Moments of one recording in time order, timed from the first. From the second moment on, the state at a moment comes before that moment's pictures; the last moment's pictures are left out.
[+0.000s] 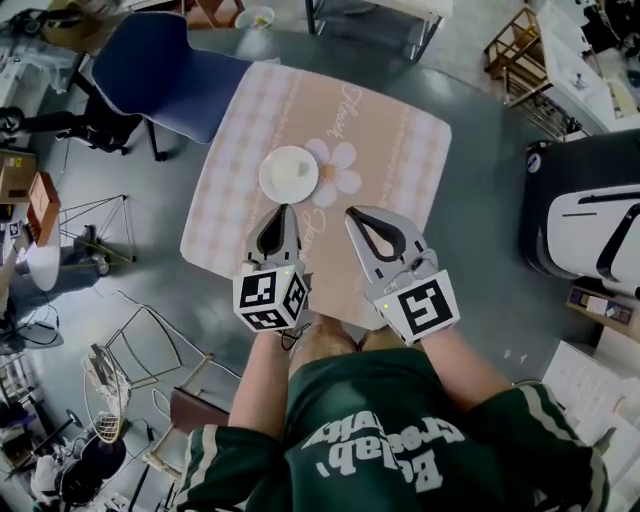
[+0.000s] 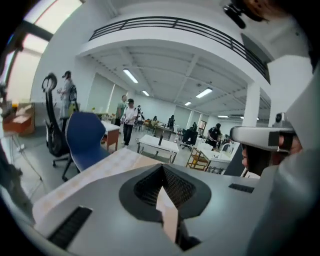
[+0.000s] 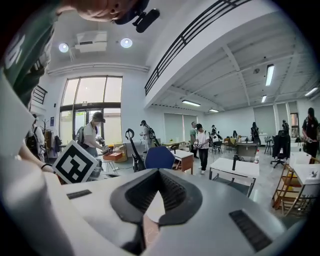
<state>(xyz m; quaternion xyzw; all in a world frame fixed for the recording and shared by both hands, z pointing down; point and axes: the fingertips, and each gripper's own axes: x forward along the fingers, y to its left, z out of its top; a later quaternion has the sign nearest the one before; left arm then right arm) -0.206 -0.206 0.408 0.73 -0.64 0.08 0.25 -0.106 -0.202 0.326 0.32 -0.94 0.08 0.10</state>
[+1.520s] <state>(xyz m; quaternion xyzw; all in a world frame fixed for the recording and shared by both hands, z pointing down) -0.038 -0.085 0.240 0.73 -0.66 0.16 -0.06 0.013 -0.101 0.235 0.19 -0.98 -0.03 0.02</state>
